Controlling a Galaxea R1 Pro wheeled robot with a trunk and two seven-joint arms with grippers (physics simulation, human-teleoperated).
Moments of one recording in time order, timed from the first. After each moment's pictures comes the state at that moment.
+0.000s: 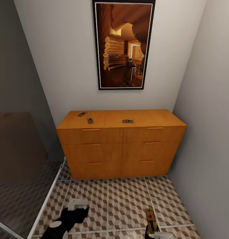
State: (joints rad) left arm -0.03 -0.07 -0.06 -1.41 -0.01 0.58 0.03; right arm -0.33 0.13 0.26 -0.02 0.18 -0.80 -0.69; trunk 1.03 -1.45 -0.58
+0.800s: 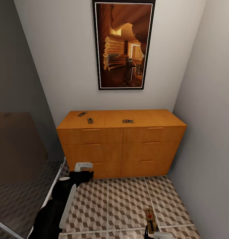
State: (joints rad) left arm -0.34 -0.13 -0.06 -1.51 -0.01 0.84 0.07; right arm -0.33 0.13 0.26 -0.02 0.18 -0.80 -0.69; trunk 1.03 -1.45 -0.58
